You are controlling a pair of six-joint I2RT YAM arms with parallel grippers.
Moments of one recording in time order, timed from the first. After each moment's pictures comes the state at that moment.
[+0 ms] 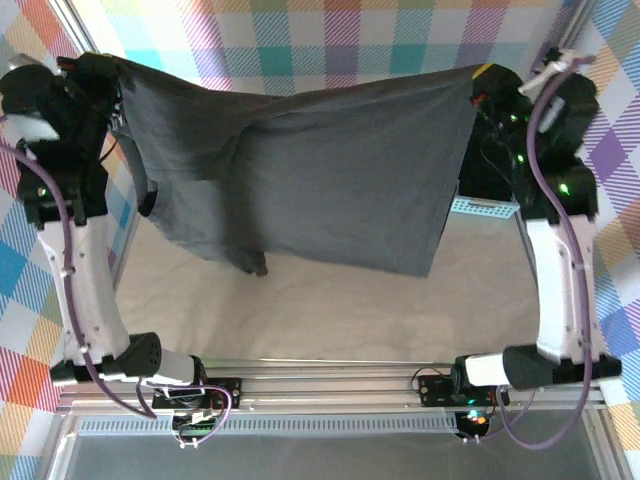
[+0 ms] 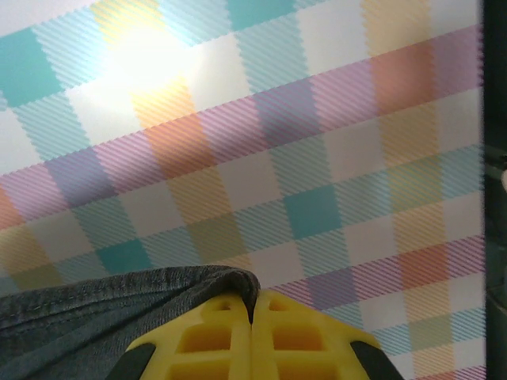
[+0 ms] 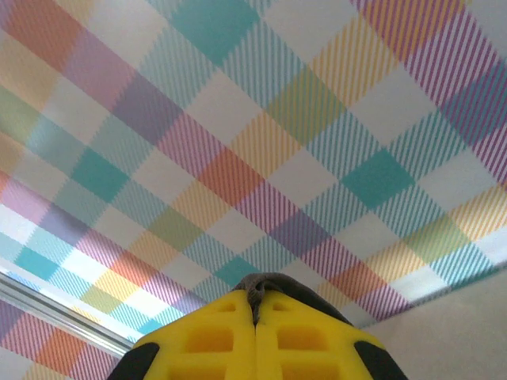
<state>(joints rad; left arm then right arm) 0.12 1.47 2.17 -0.66 0.06 -1.29 0.11 1.40 1.95 -0.55 -0.08 0.80</state>
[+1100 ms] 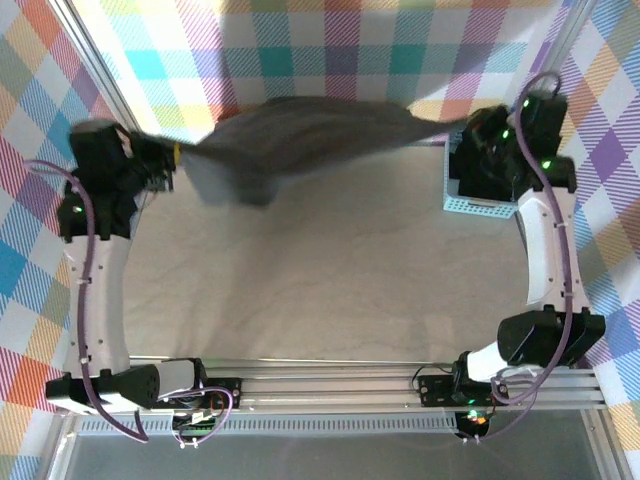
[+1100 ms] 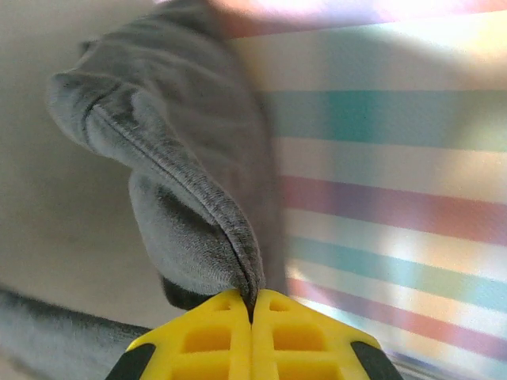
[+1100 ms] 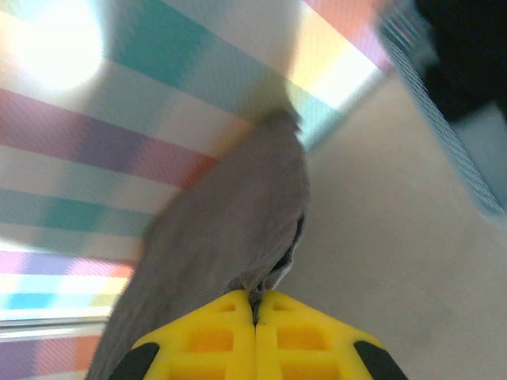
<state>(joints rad) 0.09 1.28 1.47 -0.80 0.25 -1.33 -0.07 1.46 1.55 -0.63 -0.27 0.84</state>
